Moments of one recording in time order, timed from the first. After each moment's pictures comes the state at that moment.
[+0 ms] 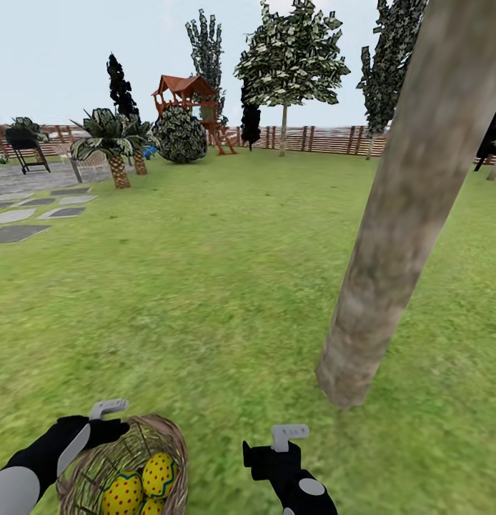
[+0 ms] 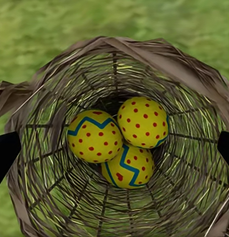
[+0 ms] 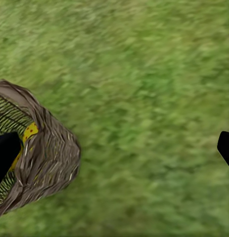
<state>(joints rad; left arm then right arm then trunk) -0.62 0.32 -0.21 -0.43 0.39 0.45 -0.06 -0.05 0.17 0.39 -1.40 -0.22 0.51 -0.27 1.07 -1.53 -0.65</state>
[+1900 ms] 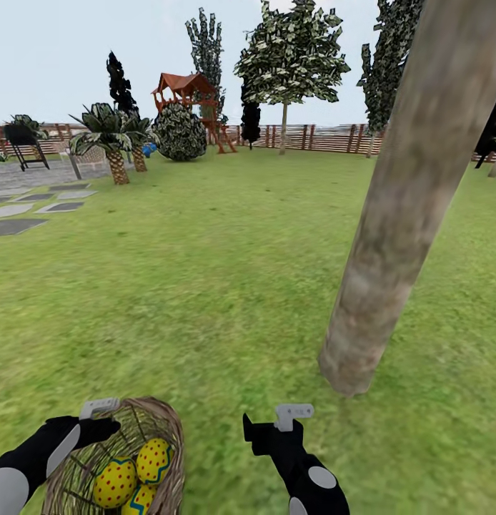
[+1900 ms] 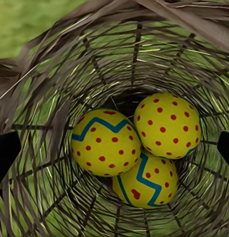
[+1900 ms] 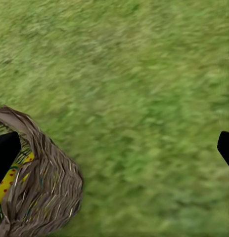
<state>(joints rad) -0.62 0.35 -0.20 -0.42 0.40 0.42 -0.07 -0.04 0.16 0.40 -1.58 -0.22 0.51 -0.26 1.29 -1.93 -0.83</state>
